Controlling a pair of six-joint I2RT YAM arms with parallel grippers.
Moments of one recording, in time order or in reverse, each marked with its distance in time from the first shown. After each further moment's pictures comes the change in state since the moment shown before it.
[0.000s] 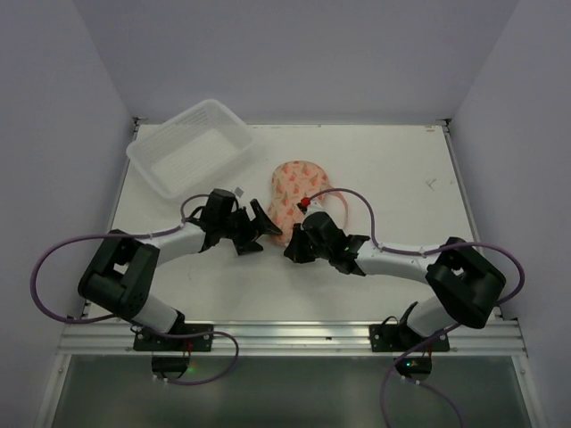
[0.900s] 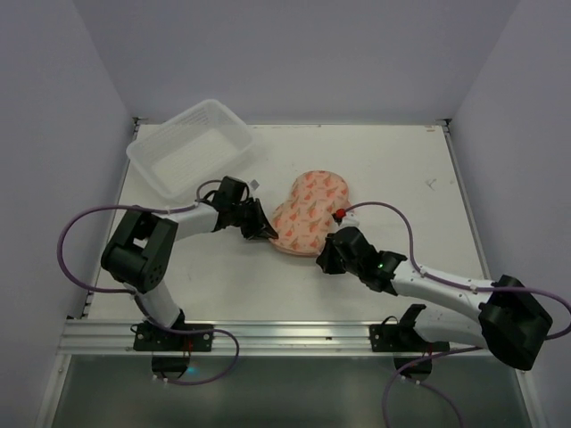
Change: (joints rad) left arm -0.005 0.194 0.175 -0.081 0.048 0.171; right arm -0.033 -0.332 -0.210 -0.191 0.153 0.019
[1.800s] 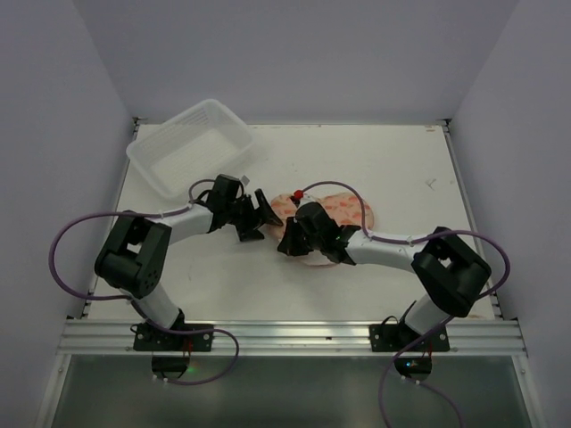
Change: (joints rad) left arm 0.032 -0.033 0.016 -0.011 -0.038 -0.048; right arm 0.007 0.444 0.327 0.155 -0.222 -0.006
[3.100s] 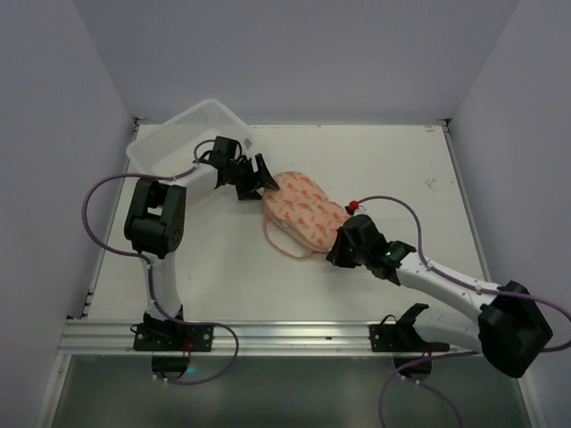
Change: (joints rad) left arm 0.119 0.364 0.523 -0.171 0.064 0.256; right arm -0.179 -0.500 -0.272 -0.338 0.116 0.024
